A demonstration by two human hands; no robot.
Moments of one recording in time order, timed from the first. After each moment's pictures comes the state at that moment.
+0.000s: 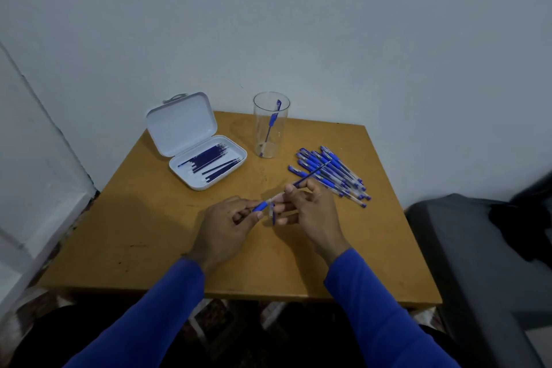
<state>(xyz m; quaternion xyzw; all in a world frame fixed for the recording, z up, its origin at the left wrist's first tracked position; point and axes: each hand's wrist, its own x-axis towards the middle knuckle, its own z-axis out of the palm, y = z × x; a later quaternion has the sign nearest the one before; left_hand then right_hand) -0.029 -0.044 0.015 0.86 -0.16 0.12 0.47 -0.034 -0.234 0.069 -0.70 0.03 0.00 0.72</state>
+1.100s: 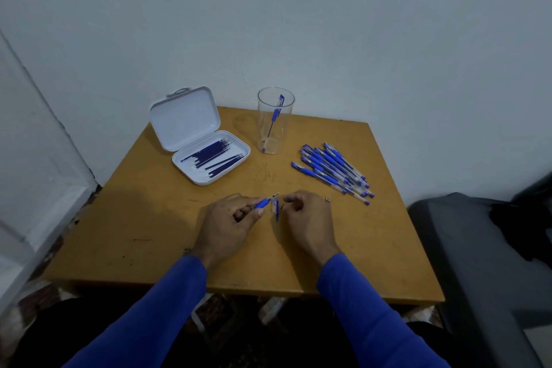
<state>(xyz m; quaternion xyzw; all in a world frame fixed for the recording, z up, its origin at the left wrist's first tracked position) -0.036 -0.042 0.015 0.85 -0.13 0.12 0.50 -0.030 -0.225 0.046 -0.92 0.08 -0.02 0.39</state>
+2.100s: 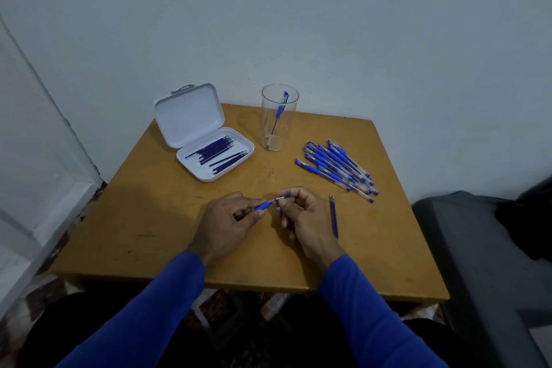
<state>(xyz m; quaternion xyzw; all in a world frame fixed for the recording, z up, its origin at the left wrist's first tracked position) -0.033 -0.030 0.008 0.87 -0.16 0.12 0.46 -0.046 -0.218 0.046 -0.74 0.04 0.04 0.67</state>
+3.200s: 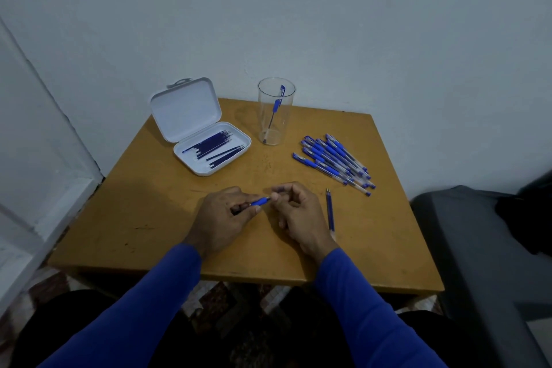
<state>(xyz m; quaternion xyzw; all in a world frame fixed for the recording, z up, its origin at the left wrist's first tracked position) -0.031 -0.029 0.006 0.87 -0.18 0.11 0.44 -0.044 -0.222 0.033 -0.77 0.00 0.02 0.64</state>
